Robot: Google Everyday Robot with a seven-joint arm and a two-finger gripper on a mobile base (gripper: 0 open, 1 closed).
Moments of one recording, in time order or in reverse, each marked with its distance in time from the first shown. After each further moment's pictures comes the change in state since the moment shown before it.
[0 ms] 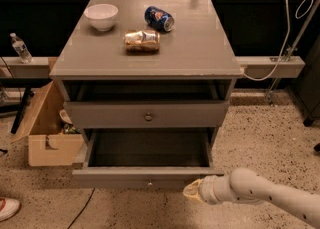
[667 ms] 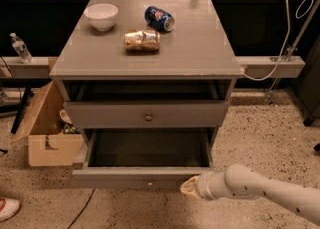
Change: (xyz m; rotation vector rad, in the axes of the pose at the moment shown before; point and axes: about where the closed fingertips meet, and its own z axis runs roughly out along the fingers) arm -0.008 -0.009 0.008 0.012 0.015 -0.034
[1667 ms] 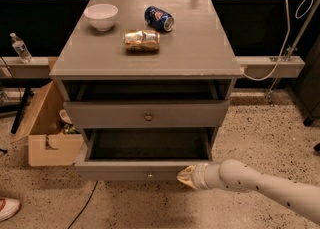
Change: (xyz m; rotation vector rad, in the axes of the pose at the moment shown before) arm -0.021 -0.041 0.019 0.097 -0.034 -0.099
